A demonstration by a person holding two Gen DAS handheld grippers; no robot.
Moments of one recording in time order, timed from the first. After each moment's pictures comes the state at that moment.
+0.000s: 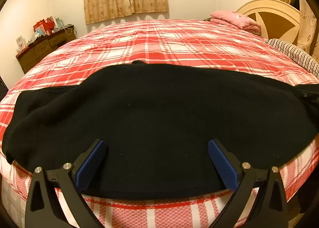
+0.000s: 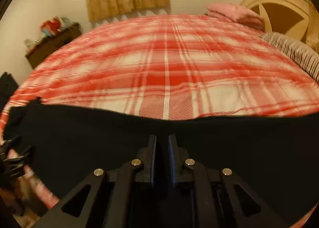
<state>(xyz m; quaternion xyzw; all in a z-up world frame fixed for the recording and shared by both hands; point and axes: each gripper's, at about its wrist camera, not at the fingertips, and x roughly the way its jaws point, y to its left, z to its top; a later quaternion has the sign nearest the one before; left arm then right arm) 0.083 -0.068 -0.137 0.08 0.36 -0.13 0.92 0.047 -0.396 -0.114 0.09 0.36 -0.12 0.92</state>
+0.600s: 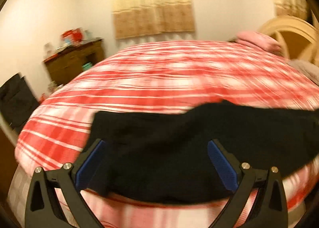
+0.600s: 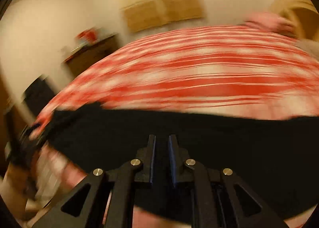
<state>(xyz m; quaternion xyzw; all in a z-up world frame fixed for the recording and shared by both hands) 0.099 0.058 -0.080 0.07 0.29 -0.04 0.95 0.057 -0.246 -0.091 0.10 0.34 0.09 0.93</state>
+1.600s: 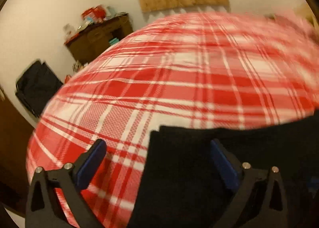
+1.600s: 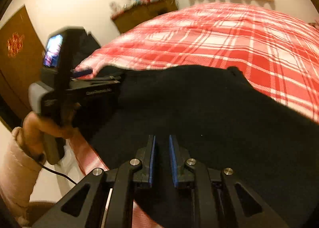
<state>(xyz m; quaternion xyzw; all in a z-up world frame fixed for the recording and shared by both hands) 0.221 0.124 -0.124 0.08 0.39 0.08 0.92 0.164 -0.094 -0.137 0.09 0.39 0.23 0.89</state>
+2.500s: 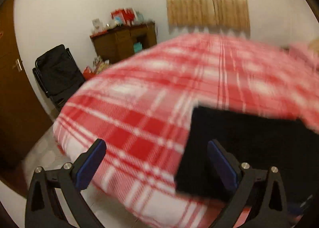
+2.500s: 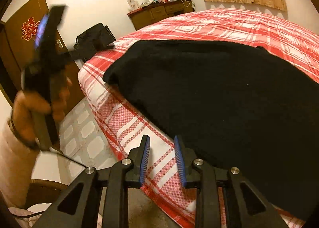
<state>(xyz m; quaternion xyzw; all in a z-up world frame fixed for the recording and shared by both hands) 0.127 0.152 -0.101 0.03 0.34 0.13 0.93 0.089 -0.055 -0.142 0.04 0.39 0.27 0.88</state>
